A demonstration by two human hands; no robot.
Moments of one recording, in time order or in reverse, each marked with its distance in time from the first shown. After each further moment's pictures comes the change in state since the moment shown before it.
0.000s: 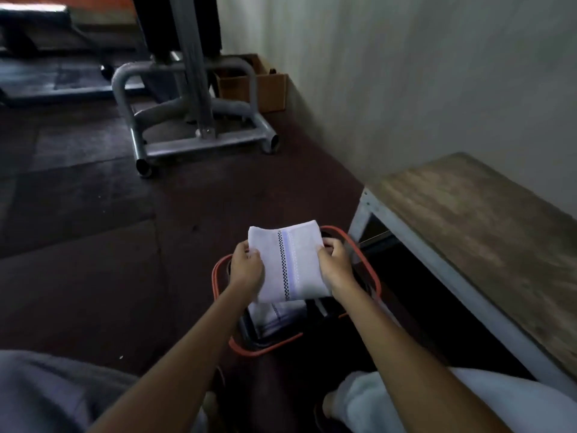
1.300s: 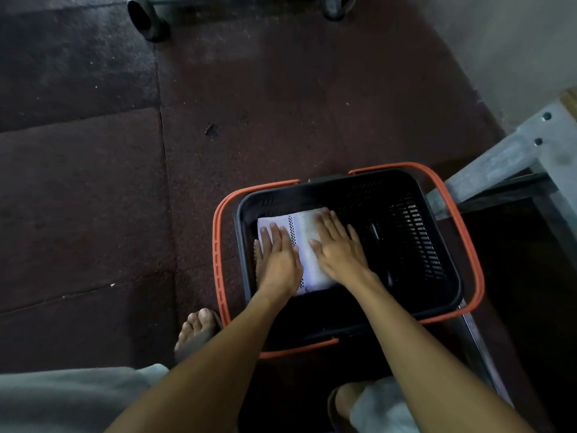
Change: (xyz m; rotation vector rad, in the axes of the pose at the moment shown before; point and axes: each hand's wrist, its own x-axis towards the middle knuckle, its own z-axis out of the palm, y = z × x) left_hand 0.111 -0.203 0.067 1.003 -0.093 0.046; right_hand 0.124 0.181 0.117 -1.124 -0.579 -0.525
